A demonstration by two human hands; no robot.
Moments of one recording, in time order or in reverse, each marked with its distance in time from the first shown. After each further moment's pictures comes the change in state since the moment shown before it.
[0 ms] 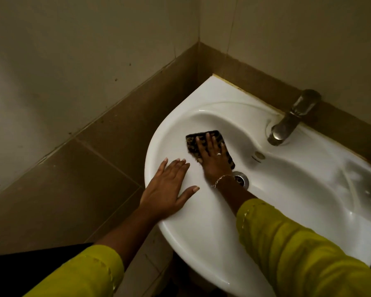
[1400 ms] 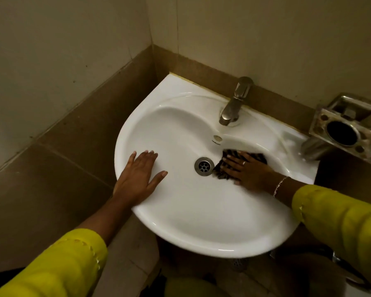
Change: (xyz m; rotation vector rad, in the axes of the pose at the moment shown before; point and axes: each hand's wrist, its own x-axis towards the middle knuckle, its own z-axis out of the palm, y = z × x) left_hand 0.000 -0.005 0.007 0.052 -0.007 0.020; right_hand -0.139 0.131 -0.080 -0.765 -0.295 -0.401
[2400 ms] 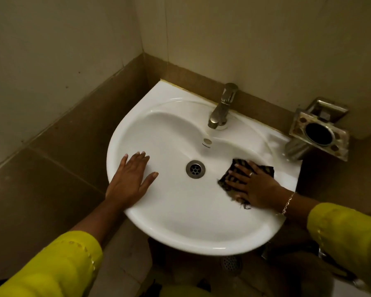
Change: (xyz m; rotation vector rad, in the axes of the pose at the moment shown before) left_hand 0.002 -0.002 0.000 -0.026 0.036 0.000; right_hand -0.048 -0.009 -0.007 0.135 -0.206 0.080
